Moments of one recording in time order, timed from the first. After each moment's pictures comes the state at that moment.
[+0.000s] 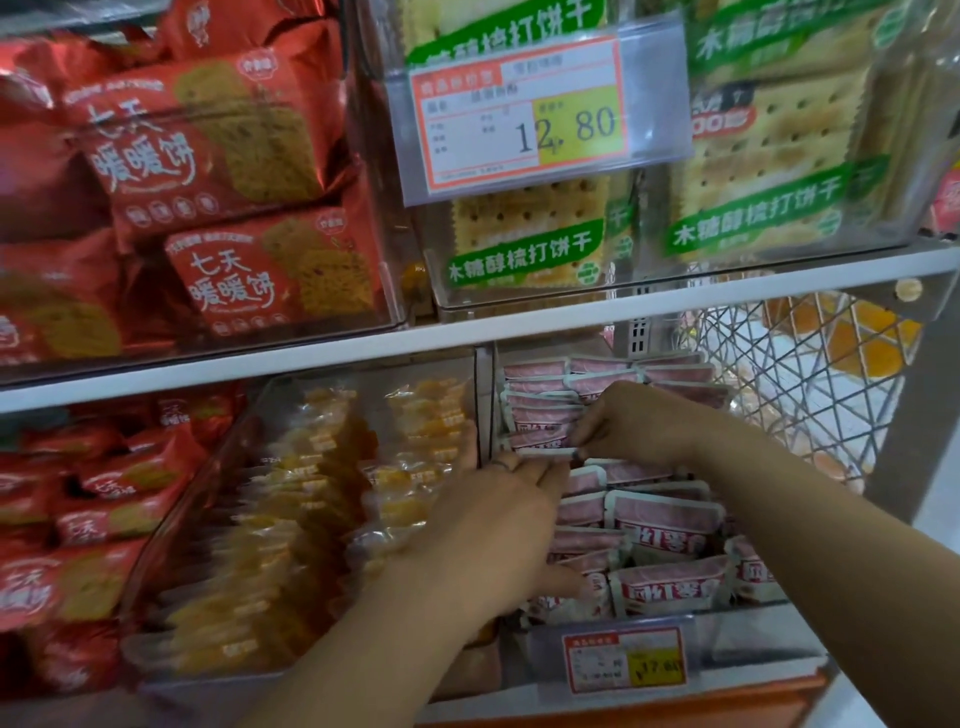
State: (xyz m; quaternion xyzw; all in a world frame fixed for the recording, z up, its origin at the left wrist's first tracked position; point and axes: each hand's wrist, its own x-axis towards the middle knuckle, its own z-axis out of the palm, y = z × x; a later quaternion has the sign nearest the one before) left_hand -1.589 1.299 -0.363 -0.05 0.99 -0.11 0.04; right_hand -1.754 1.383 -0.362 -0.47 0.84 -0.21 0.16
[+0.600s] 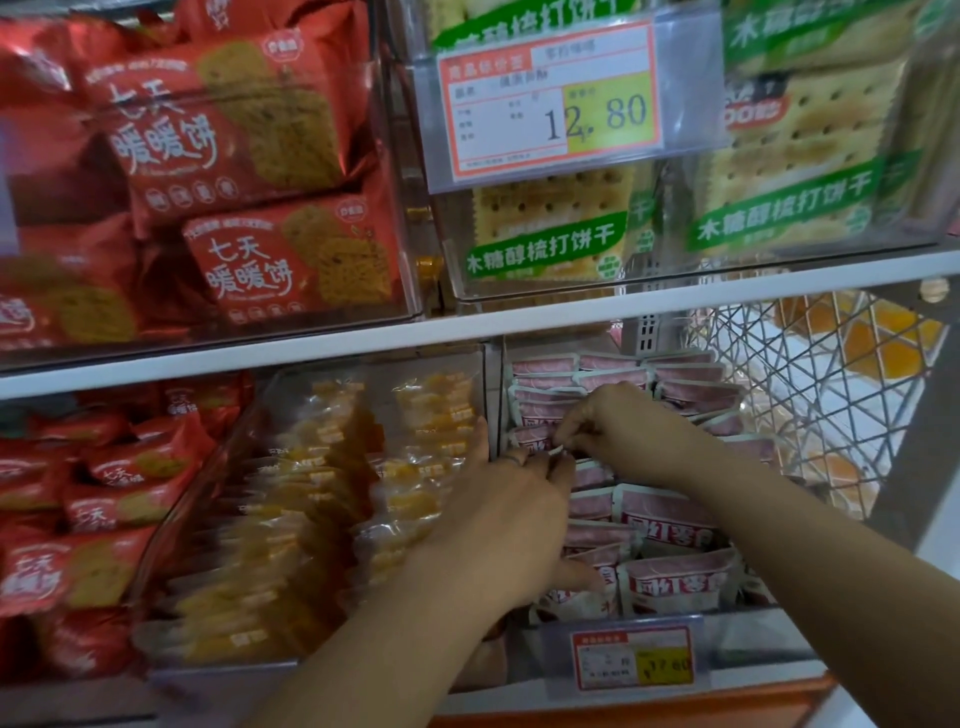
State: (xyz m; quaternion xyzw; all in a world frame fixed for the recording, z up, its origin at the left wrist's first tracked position) left_hand -1.594 1.300 -0.364 -0.06 0.99 -0.13 0.06; right_hand -1.739 1.373 -0.370 -0.53 0.82 -0.21 0.05
